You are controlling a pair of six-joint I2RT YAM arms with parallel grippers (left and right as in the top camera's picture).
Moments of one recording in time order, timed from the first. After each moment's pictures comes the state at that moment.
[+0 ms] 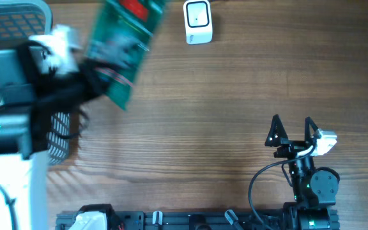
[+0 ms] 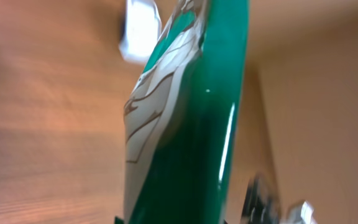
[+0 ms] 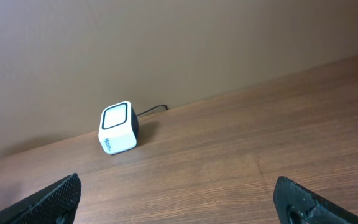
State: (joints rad) left arm 0.03 1.21 1.52 -1.07 0.63 -0.39; right arm 0.02 0.02 0.01 0.00 -0.02 0.32
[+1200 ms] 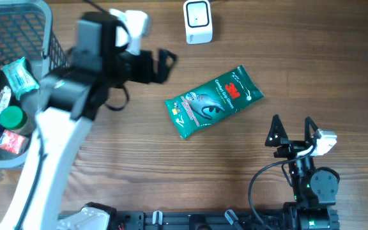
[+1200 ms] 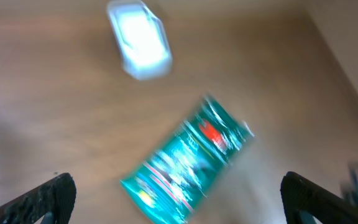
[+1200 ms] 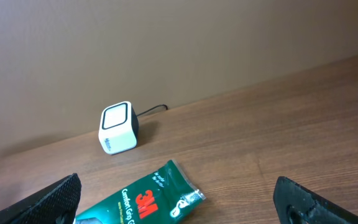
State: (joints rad) left arm -0.28 1.38 1.58 -0.90 0.23 -0.21; right arm 0.02 0.02 0.01 0.00 -0.02 0.32
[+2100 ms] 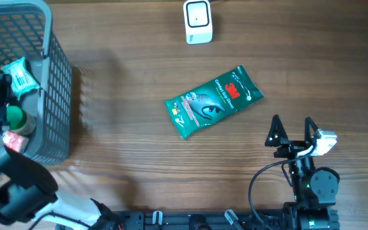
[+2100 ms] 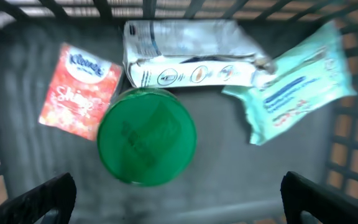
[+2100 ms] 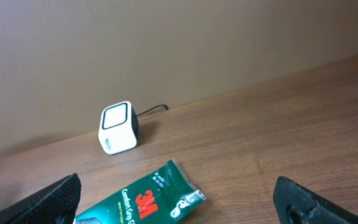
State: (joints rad) left arm 0.65 1.80 1.60 -1.08 -0.10 -0.95; right arm 0.02 0.02 0.01 0.00 -0.02 0.32
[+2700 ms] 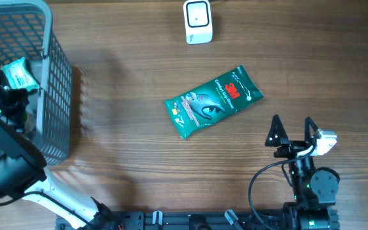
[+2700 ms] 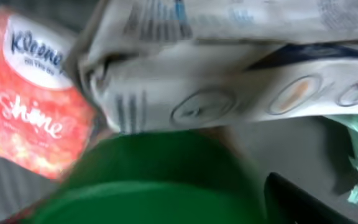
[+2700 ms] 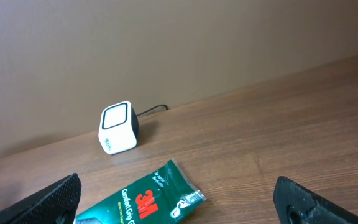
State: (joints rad) left arm 0.65 2.03 1.60 -1.07 -0.11 -0.96; right arm 0.02 0.02 0.01 0.00 -0.02 0.32
